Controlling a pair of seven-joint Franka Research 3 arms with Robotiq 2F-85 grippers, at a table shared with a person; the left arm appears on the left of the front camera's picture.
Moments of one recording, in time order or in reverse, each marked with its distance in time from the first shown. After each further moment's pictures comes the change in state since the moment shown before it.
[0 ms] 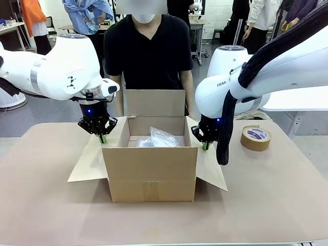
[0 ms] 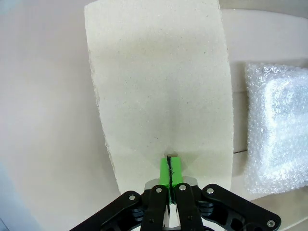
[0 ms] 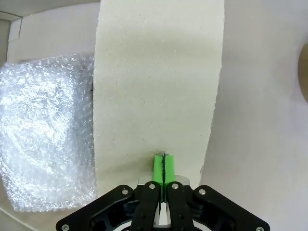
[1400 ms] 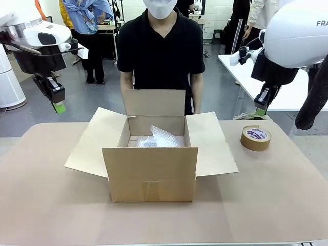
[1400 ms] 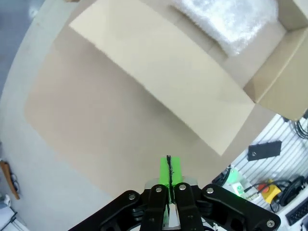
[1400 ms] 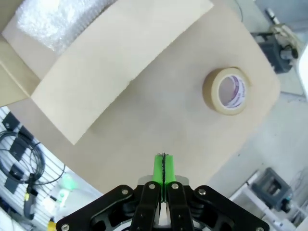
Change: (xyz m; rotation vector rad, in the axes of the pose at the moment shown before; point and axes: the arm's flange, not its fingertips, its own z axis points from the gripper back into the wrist) left arm -0.069 0.072 0.178 -0.018 -0.034 -0.698; right arm -0.071 -0.095 0.184 -0.170 -0.094 0.728
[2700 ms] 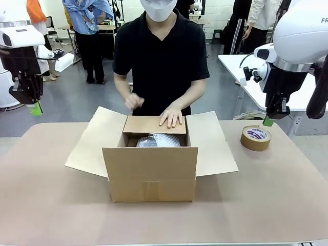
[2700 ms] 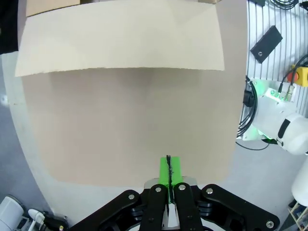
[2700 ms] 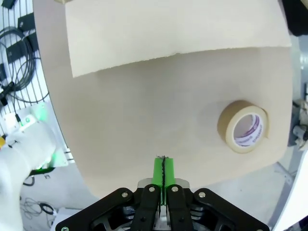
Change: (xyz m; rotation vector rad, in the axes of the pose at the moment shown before) left arm -0.015 0.047 -0.009 -0.143 0.138 -0.719; right arm -0.017 -0.030 -0.033 0.158 0.035 0.596
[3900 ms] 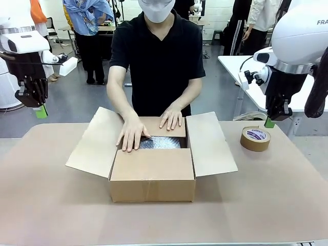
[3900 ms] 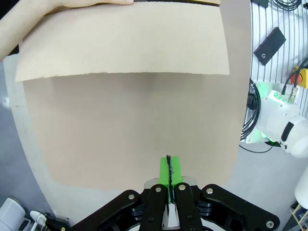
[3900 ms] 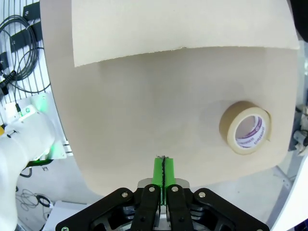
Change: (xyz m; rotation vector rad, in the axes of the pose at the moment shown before) left arm 0.003 0.001 -0.007 0.008 -0.008 -0.006; right arm -0.004 -0.003 -0.003 0.021 0.013 0.040
